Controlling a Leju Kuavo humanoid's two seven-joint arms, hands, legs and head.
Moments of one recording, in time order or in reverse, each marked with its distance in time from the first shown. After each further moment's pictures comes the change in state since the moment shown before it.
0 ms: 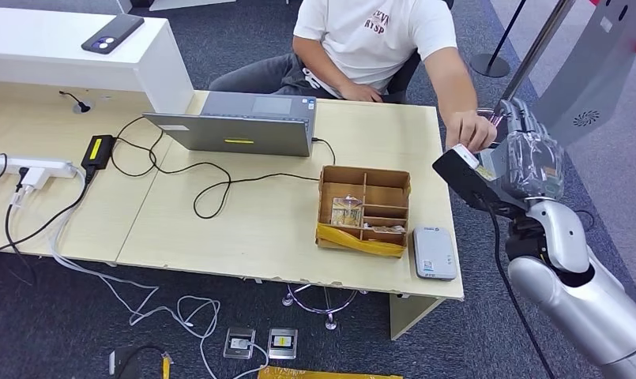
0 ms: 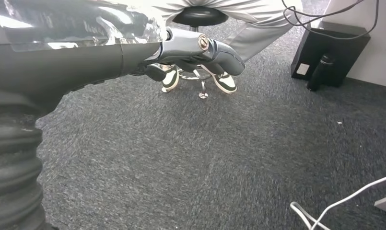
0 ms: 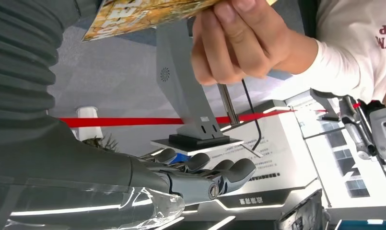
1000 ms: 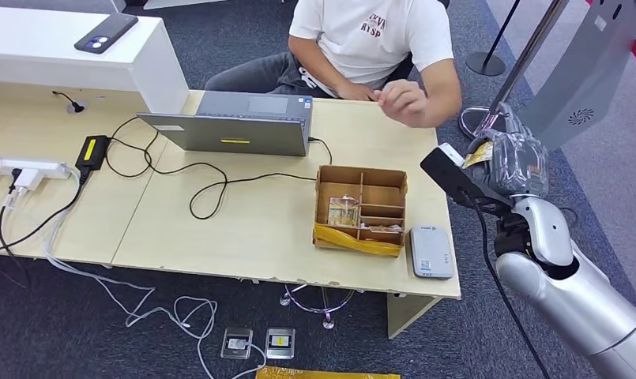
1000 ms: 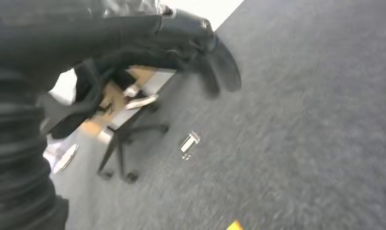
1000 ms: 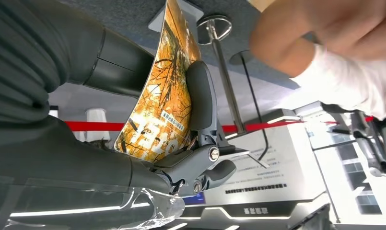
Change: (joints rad) left arm 0.240 0.005 -0.538 -0.078 0.100 0.000 1.353; right arm -0.055 0.035 0.077 0.058 -0.041 -0.014 0.008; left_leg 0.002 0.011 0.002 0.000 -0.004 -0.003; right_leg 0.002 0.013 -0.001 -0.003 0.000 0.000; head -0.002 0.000
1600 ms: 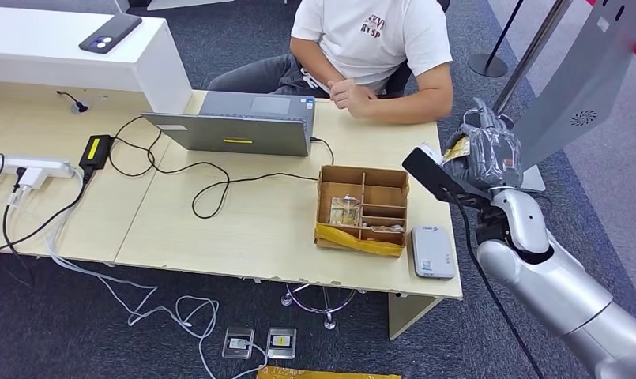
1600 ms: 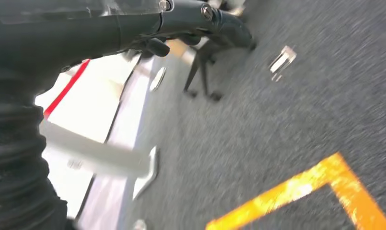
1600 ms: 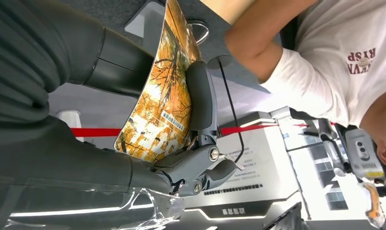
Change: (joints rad) left arm -0.203 0.002 0.590 0.448 0.103 0.000 -0.218; right arm -0.047 0.073 0.058 0.160 -0.026 -0.056 -0.096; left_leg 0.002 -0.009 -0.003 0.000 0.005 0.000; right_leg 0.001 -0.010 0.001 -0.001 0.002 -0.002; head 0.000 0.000
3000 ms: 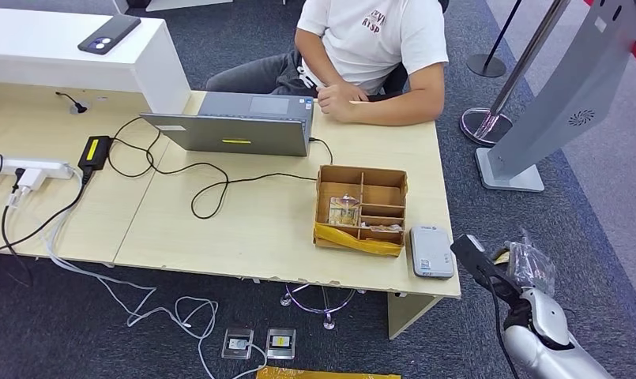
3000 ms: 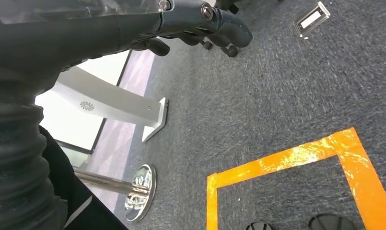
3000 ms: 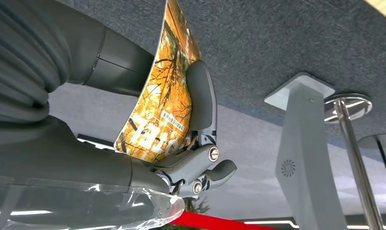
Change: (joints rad) left arm -0.029 -0.002 0.201 0.040 0.149 0.000 -0.138; right arm 0.398 -0.127 -0.114 0.125 -0.099 -0.053 0.117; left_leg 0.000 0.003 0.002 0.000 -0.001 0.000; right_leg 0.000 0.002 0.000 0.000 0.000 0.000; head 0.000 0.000
